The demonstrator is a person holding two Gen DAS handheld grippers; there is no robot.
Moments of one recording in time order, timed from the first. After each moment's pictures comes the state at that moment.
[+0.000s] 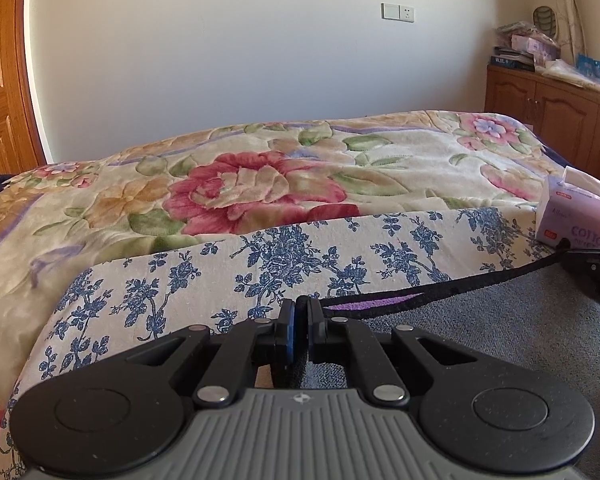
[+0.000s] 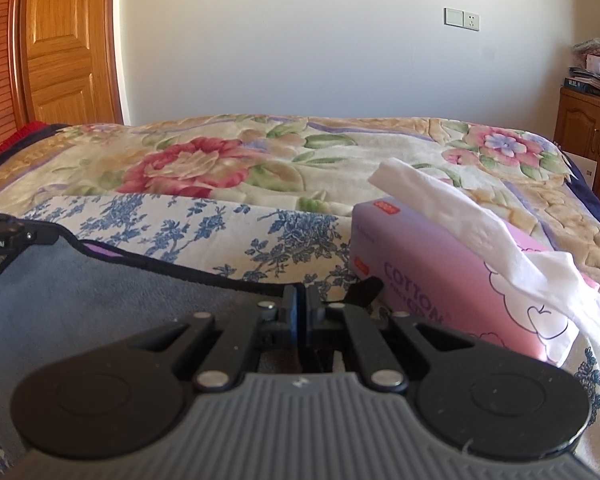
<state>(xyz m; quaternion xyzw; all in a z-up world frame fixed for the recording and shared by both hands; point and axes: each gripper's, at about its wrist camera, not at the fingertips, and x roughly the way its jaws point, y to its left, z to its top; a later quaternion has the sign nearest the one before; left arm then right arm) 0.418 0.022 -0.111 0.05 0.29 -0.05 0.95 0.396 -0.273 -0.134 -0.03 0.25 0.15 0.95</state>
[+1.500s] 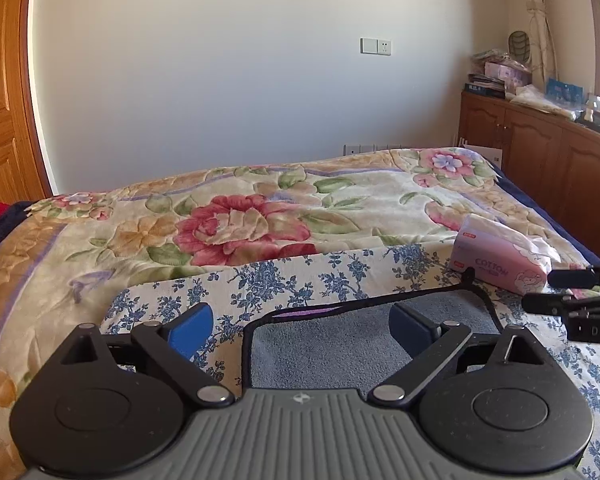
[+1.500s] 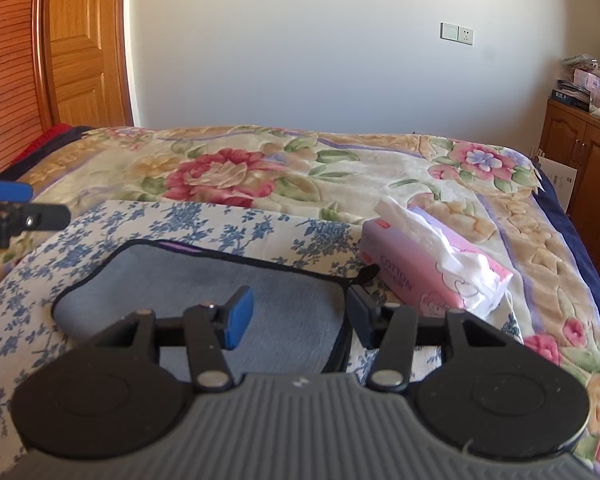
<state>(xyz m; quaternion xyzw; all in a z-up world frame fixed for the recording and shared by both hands) 0.308 0.005 -0.012 0.04 0.27 -0.06 0.96 0.289 -0.263 -0.059 -0.04 0.26 0.15 0.95</state>
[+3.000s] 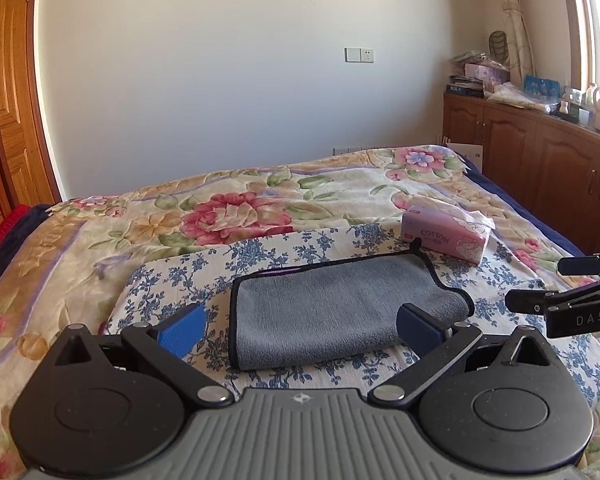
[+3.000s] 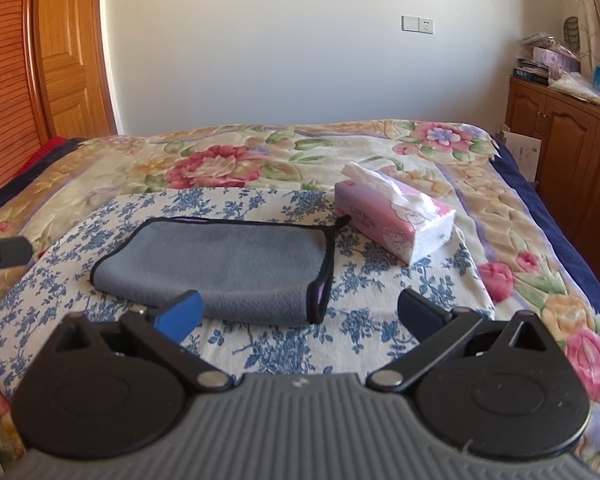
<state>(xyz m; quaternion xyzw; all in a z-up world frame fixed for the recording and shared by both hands) 0.180 -0.019 0.006 0.05 0.26 -0.07 0.96 0.198 -0.285 -0.052 -0.01 0.27 0.10 0.96</state>
